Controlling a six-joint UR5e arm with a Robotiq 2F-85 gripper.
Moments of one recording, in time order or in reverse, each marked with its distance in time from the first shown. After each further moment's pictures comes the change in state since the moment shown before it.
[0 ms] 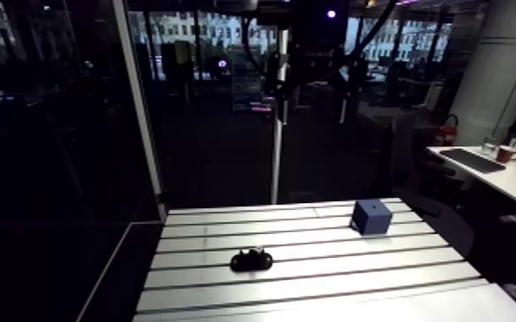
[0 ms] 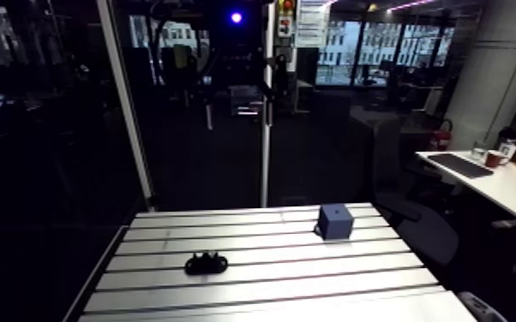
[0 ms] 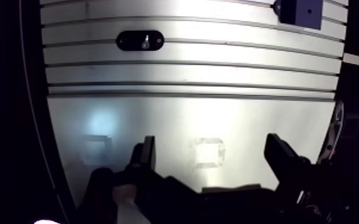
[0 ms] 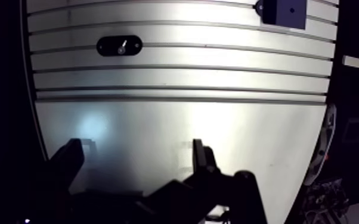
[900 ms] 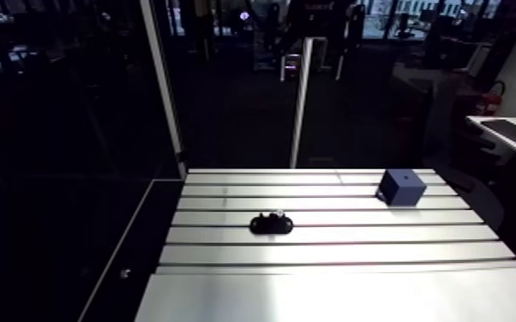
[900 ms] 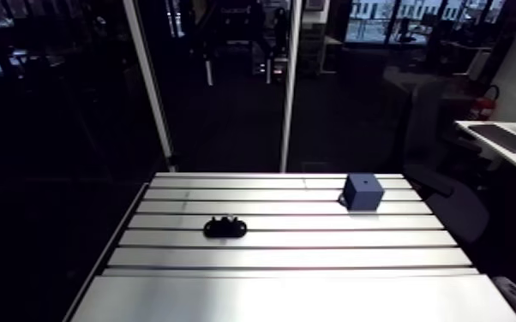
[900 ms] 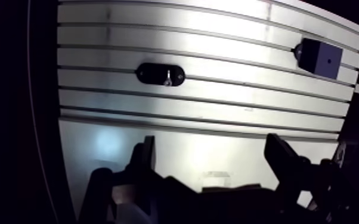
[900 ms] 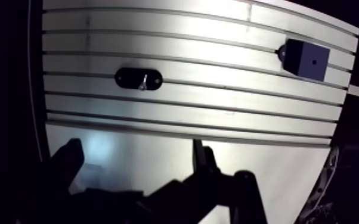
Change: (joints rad) arm 0.092 0.163 -0.099 -0.087 0.019 0.000
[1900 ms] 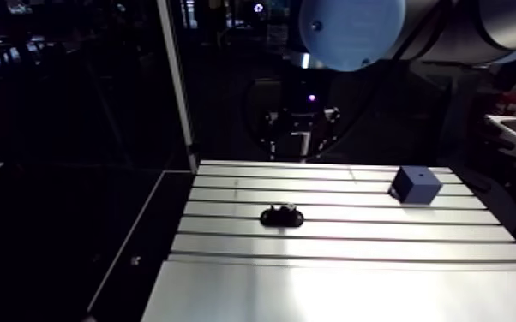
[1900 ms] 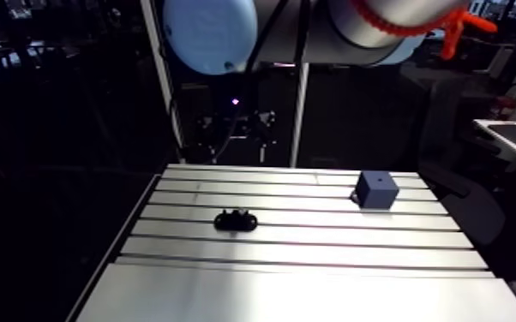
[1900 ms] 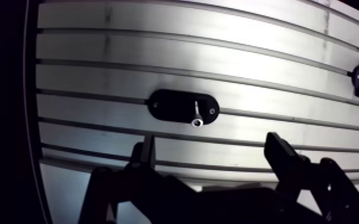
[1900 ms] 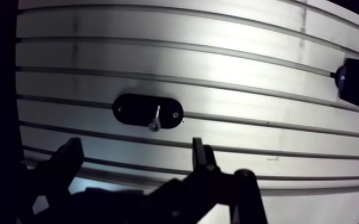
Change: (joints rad) arm 0.045 0.027 0.434 -0.546 0.029 0.042
